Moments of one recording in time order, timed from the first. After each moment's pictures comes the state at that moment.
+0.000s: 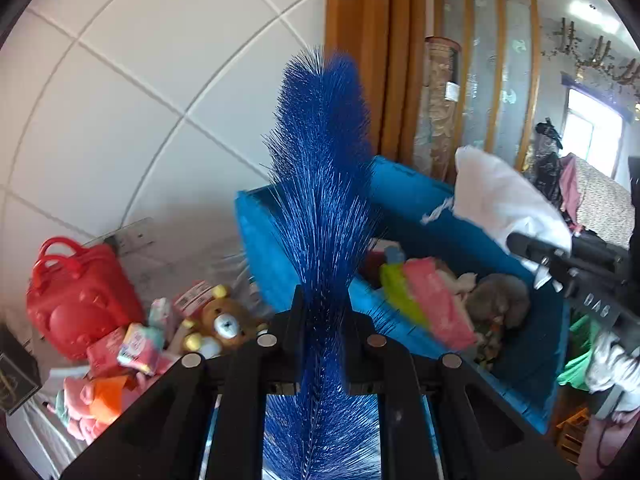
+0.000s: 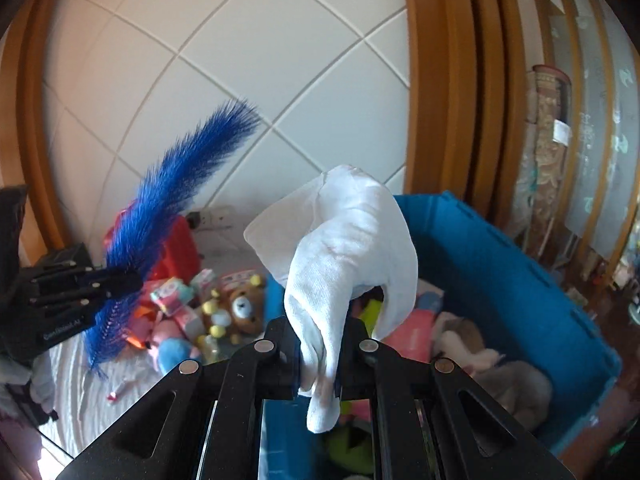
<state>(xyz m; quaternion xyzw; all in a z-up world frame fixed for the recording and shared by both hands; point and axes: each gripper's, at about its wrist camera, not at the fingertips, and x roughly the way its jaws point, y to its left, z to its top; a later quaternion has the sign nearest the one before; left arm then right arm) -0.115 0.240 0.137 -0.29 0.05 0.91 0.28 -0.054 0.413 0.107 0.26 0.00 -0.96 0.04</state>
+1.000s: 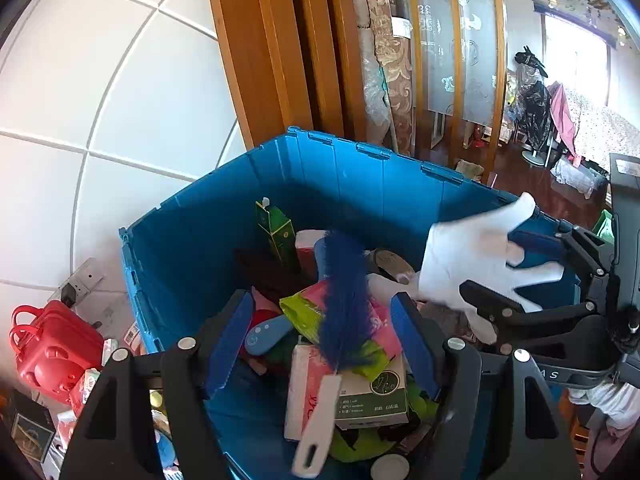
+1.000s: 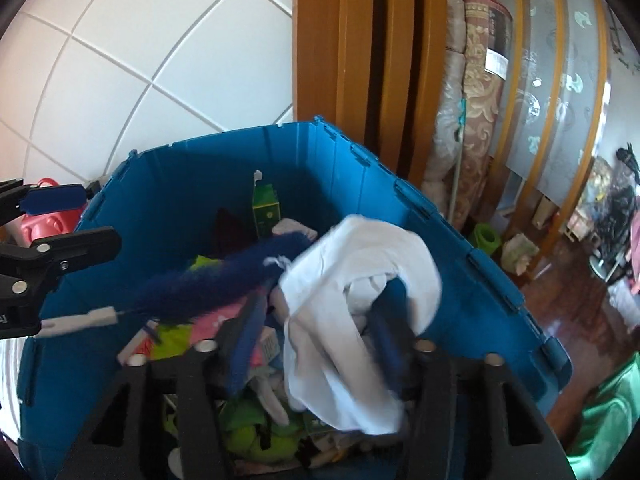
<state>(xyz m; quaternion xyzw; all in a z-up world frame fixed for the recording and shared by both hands) -0.125 0.450 0.099 -0.32 0.17 0.89 0.28 -0.082 0.602 0.037 0.34 -0.01 -0.94 -0.05</state>
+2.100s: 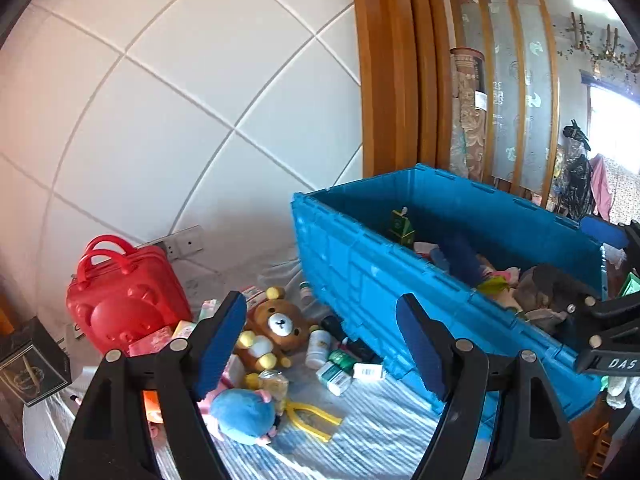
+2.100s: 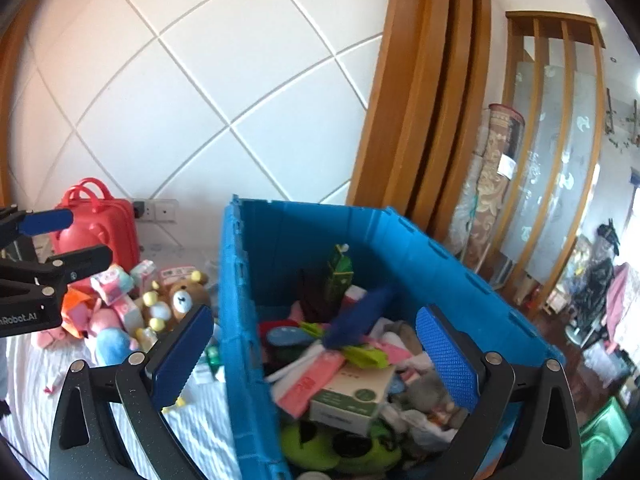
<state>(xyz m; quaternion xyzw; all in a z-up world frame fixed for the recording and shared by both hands) -0.106 0.166 0.091 -0.24 0.08 0.95 0.19 -0.032 0.363 0.079 0.22 0.07 -0.97 -0.06</state>
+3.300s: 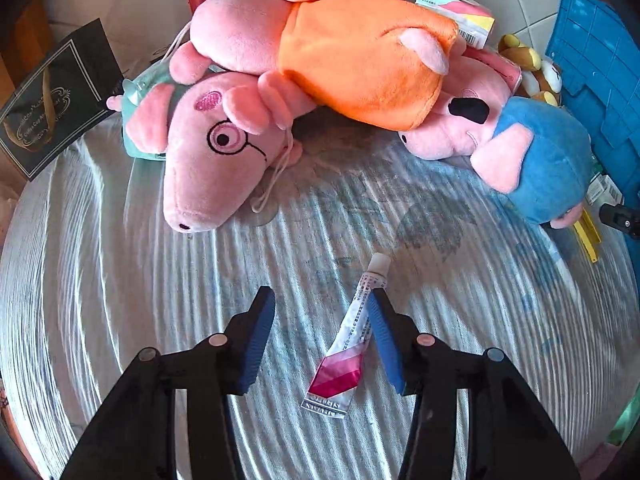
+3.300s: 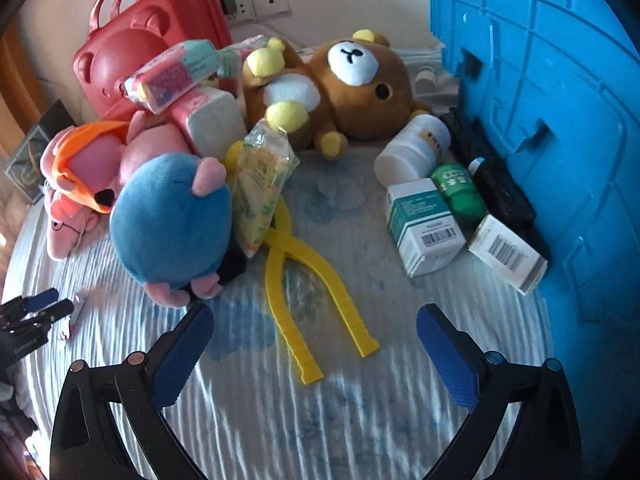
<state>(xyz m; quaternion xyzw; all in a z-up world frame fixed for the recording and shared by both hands) -0.151 -0.086 -0.224 -0.52 -0.01 0.85 0.00 -0.202 0.210 -0.235 0.50 0.01 -0.85 0.13</state>
